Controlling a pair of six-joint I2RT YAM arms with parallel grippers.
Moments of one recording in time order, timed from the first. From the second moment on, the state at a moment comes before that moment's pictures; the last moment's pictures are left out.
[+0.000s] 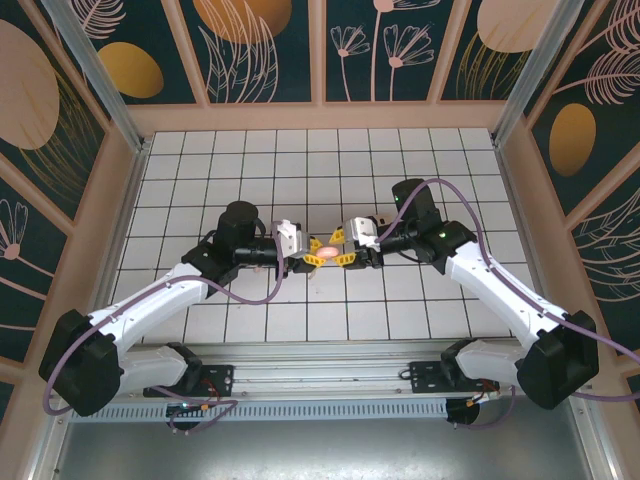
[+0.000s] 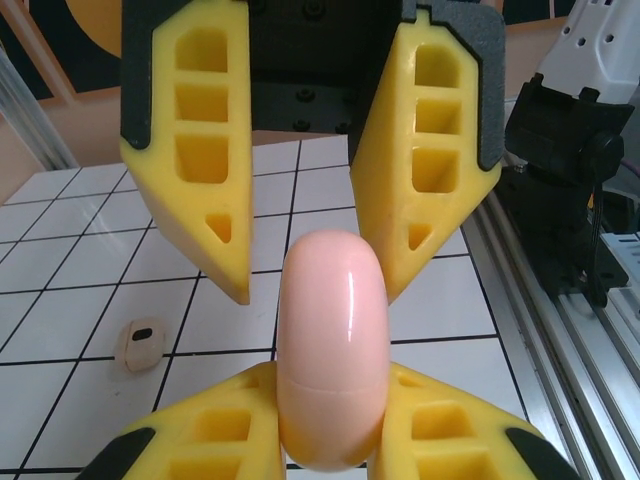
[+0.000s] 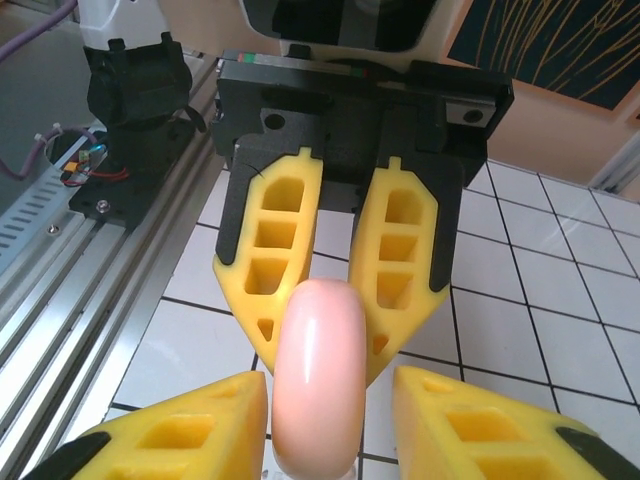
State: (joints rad) left arm -0.64 1.22 0.77 0.06 0.83 0.44; right arm 0.56 1.20 0.97 -0.41 -0.96 -0.87
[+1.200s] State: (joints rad) left arm -0.64 1.22 0.77 0.06 0.78 0.44; right arm 0.52 1.14 0.88 -0.21 -0.91 -0.68
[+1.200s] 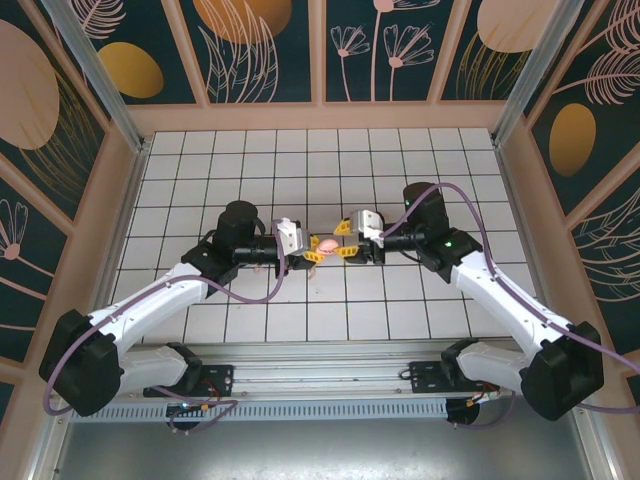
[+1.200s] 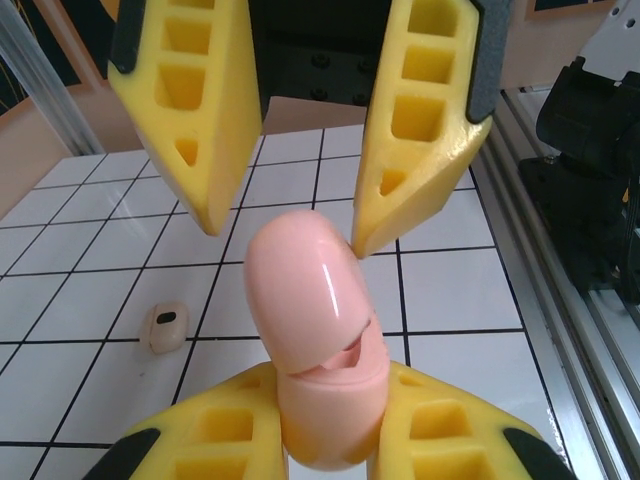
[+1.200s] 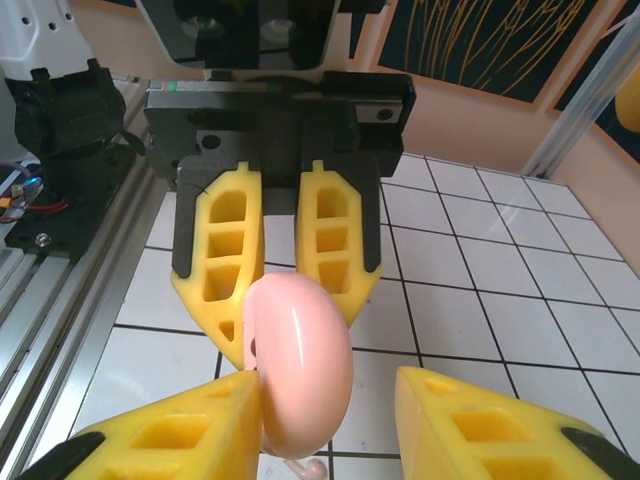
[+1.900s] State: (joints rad) left arm -0.63 1.21 0.70 0.15 0.79 0.39; right arm 0.50 1.11 0.85 -0.14 -0.86 -0.60
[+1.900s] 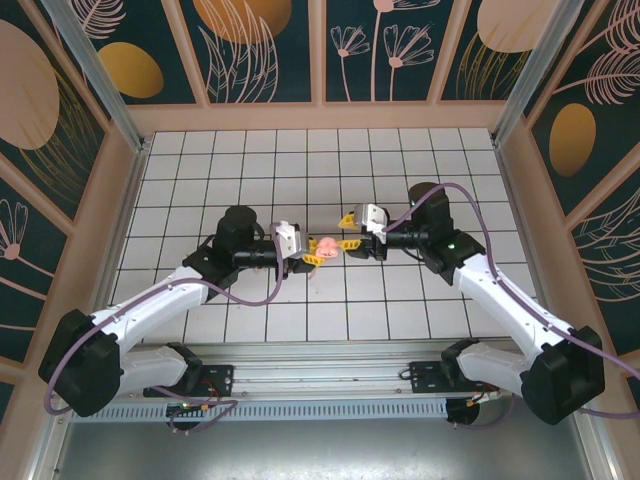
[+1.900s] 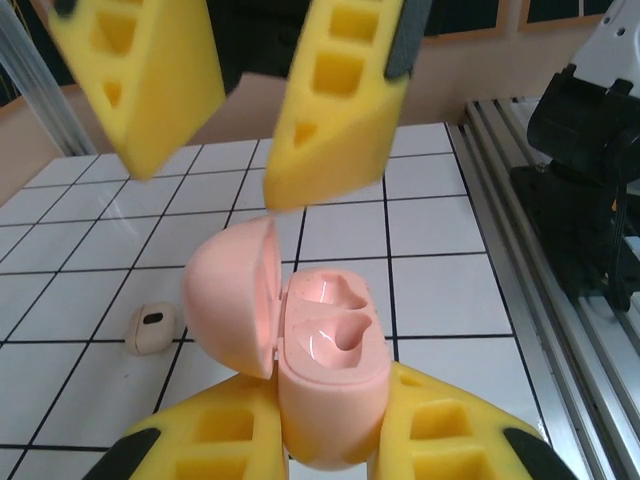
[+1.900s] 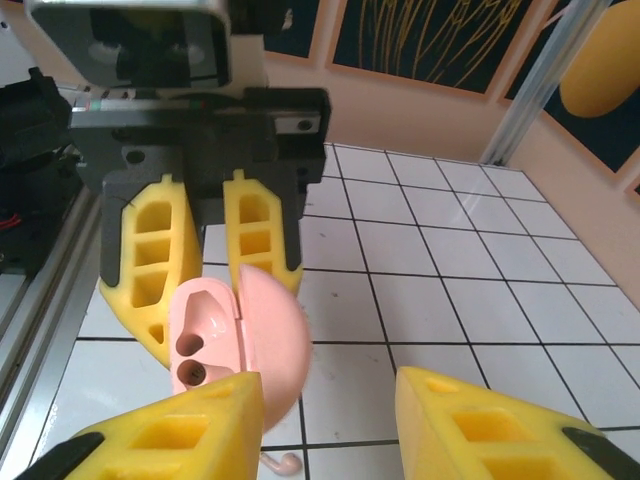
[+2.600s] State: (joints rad) left arm -0.30 1.31 0.29 0.99 0.80 -0.15; right arm 0.54 1.36 1.13 -0.35 -0.51 0.12
